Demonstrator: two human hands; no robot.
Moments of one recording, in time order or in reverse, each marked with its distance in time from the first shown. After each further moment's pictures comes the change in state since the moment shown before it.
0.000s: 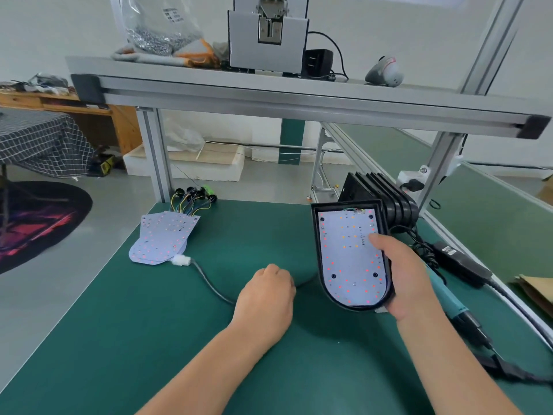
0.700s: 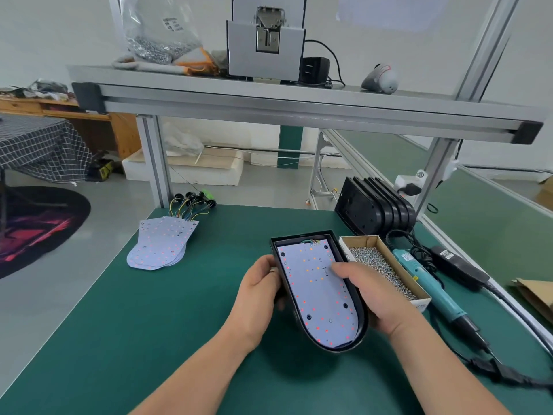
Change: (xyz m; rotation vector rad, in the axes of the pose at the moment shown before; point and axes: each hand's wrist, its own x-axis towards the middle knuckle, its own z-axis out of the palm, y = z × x) left_hand -0.003 0.002 -0.009 -1.314 0.079 -0.170; right_hand -0.006 0.021 0.012 -0.301 -0.286 0.213
